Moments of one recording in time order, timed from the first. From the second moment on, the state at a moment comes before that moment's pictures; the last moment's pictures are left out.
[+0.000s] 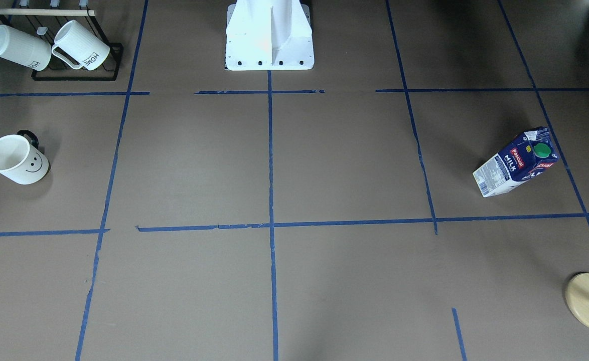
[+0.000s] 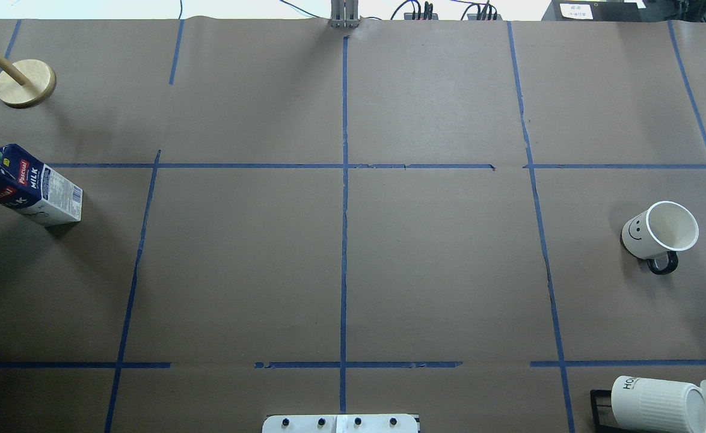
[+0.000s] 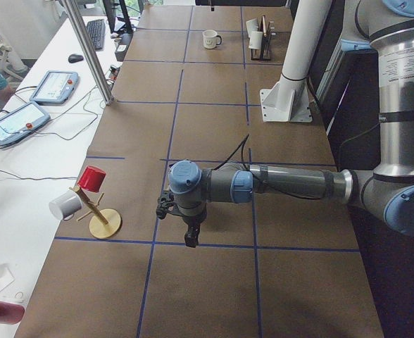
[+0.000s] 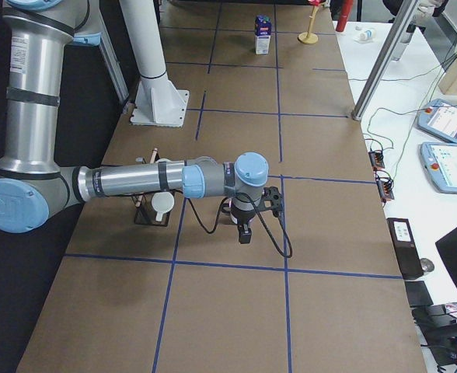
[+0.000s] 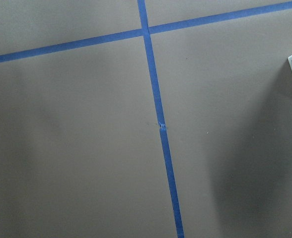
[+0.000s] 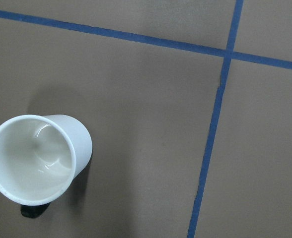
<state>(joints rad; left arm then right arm) -1.50 -1.43 -1.76 -1.50 -2.34 0.14 1.42 -1.72 1.85 -1.61 2.35 -0.01</state>
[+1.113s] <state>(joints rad) -1.50 -1.43 -1.75 -1.50 -2.34 0.14 1.32 -1.72 1.83 -1.28 2.34 0.38</state>
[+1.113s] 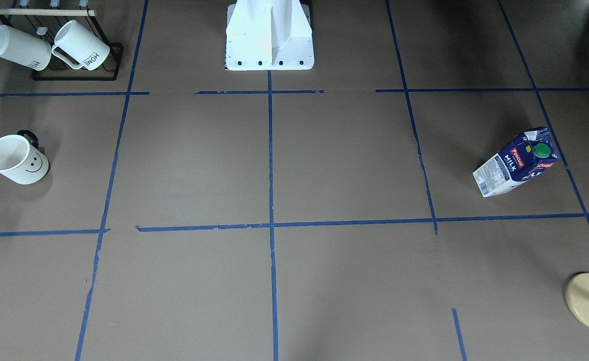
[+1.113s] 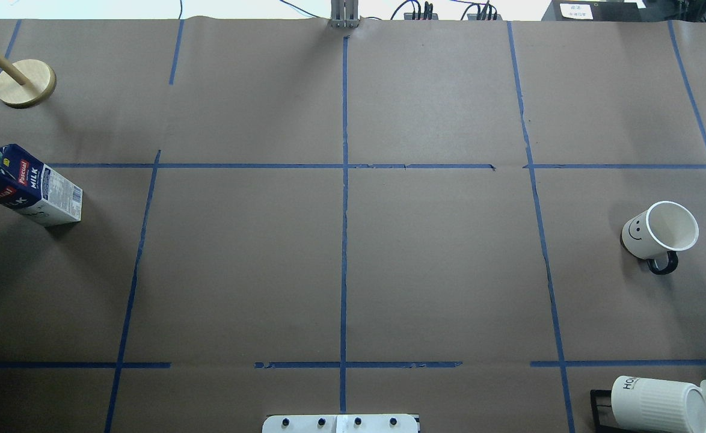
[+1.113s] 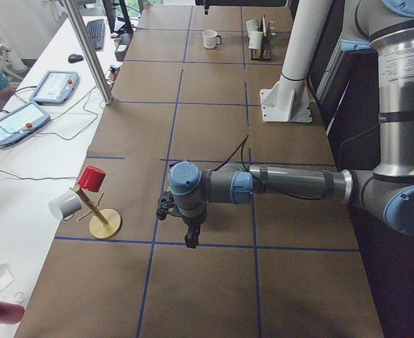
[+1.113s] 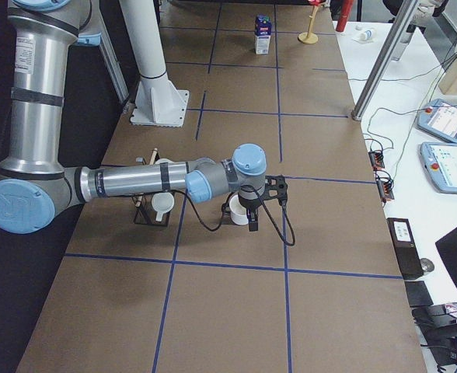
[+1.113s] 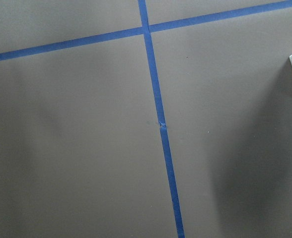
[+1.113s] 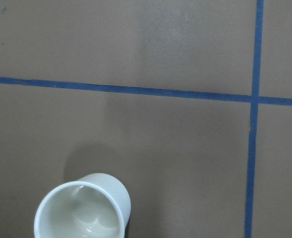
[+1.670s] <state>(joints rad) -1.50 -1.43 -1.76 -1.50 -2.34 0.14 1.16 -1.74 1.75 -1.04 2.23 0.58</state>
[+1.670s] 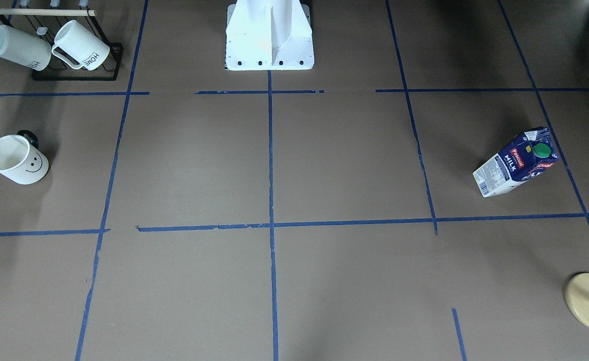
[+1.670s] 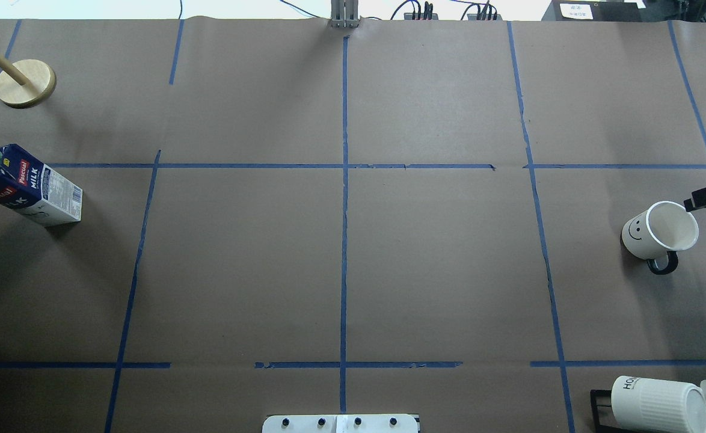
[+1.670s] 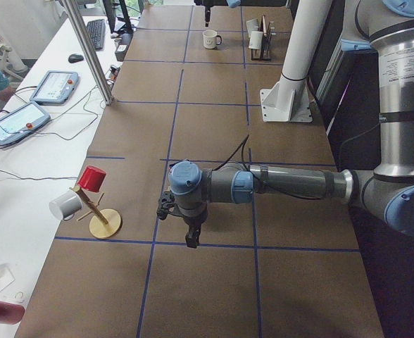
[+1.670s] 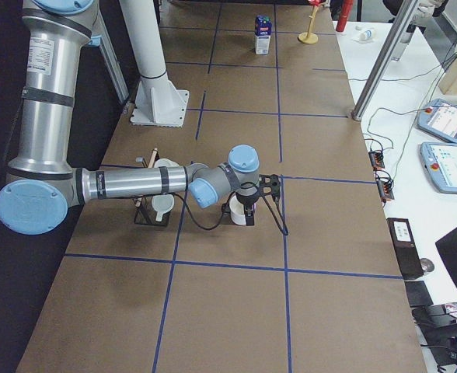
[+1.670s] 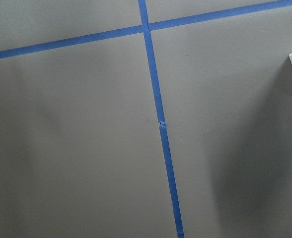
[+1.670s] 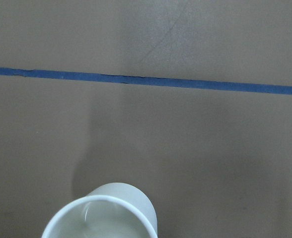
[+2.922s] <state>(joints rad) -1.50 -1.43 -1.76 -1.51 -2.34 0.14 1.04 -1.73 1.68 -0.95 2.19 0.63</state>
